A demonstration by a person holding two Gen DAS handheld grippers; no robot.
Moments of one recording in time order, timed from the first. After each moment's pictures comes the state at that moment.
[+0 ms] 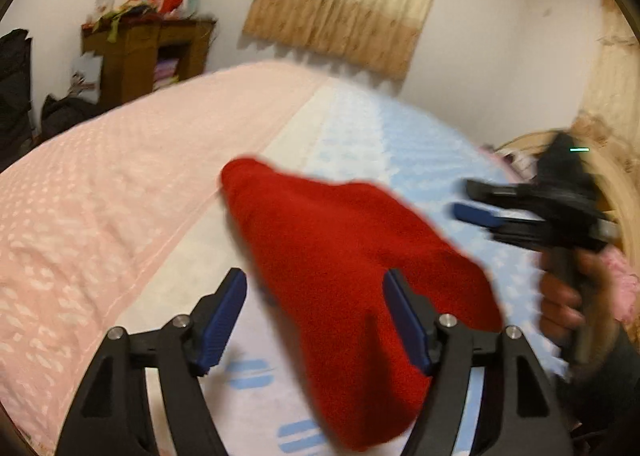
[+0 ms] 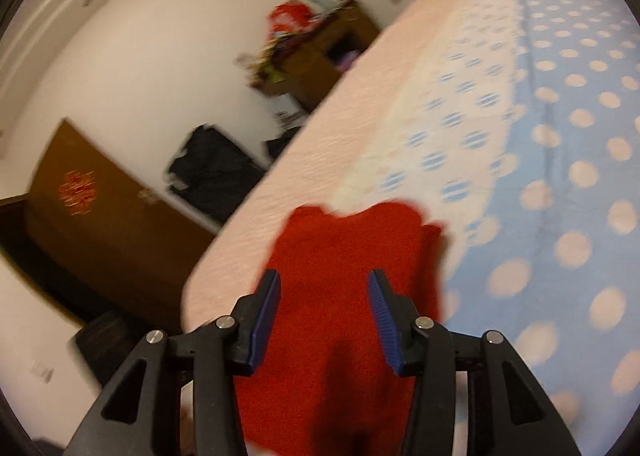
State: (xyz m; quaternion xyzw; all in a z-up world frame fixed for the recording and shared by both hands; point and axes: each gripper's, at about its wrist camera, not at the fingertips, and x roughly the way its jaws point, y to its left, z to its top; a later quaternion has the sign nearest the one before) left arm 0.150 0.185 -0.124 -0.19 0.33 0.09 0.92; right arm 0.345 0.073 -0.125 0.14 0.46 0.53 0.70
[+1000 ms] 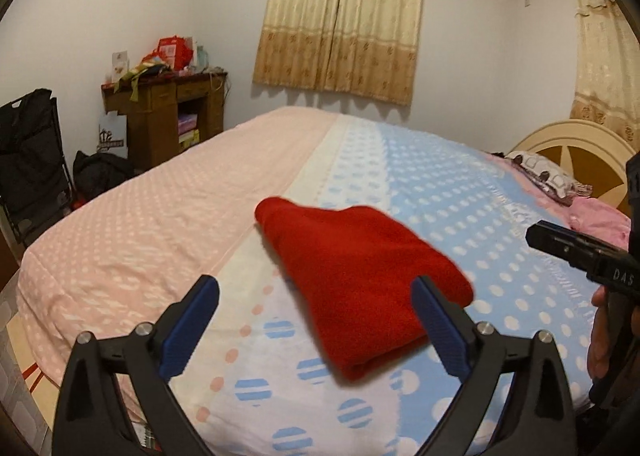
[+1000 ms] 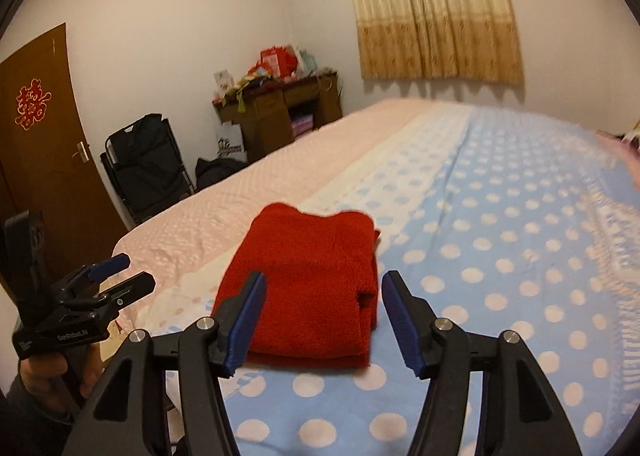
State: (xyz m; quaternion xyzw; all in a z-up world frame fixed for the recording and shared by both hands) left arm 0.068 0.139 -0.065 -0.11 0.25 0.14 0.95; right arm 0.175 0.006 -0.044 -0.03 0.28 0.37 0.89
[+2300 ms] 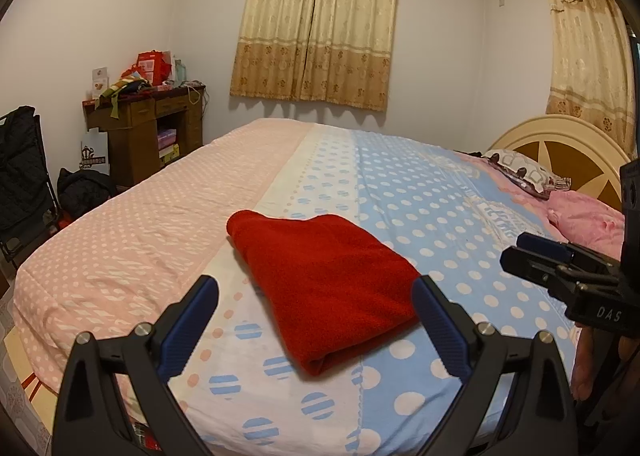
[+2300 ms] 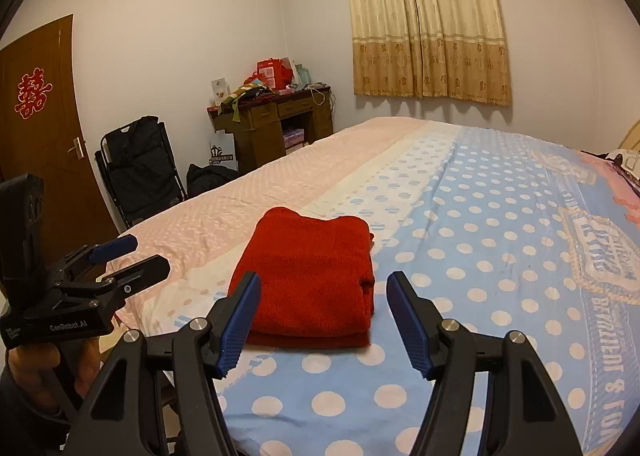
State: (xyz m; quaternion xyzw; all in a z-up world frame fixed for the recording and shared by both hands) left arm 0.058 0.107 -0.059 -0.09 0.24 0.11 0.96; right arm 0.134 0.000 -0.041 -0.04 0.26 0.36 0.90
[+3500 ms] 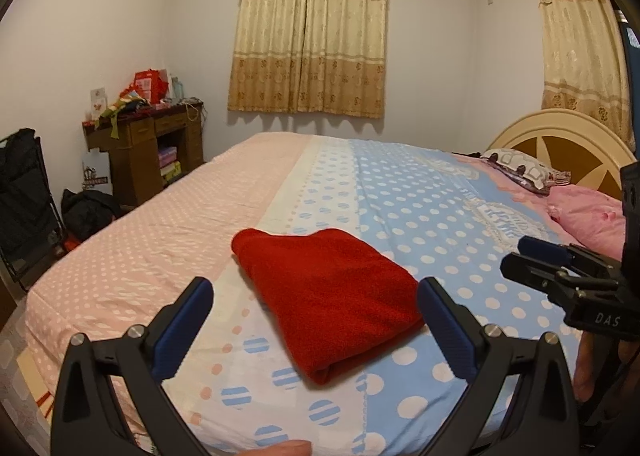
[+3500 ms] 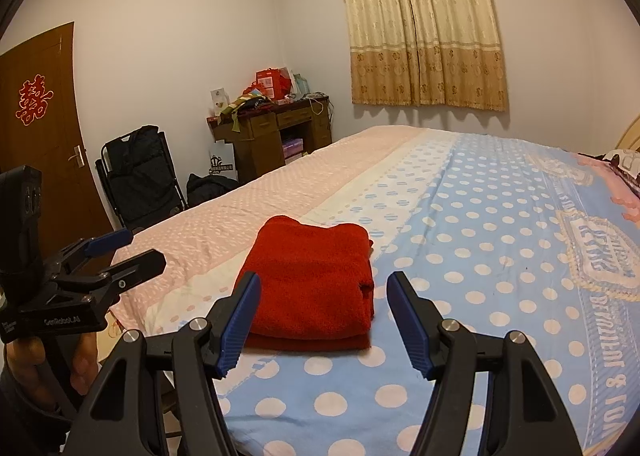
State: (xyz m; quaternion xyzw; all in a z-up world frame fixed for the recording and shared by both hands) left arm 0.053 0.108 -0.044 -0.06 0.22 0.11 0.97; right arm 0.122 -0.003 -0.034 -0.03 0.25 0.36 0.90
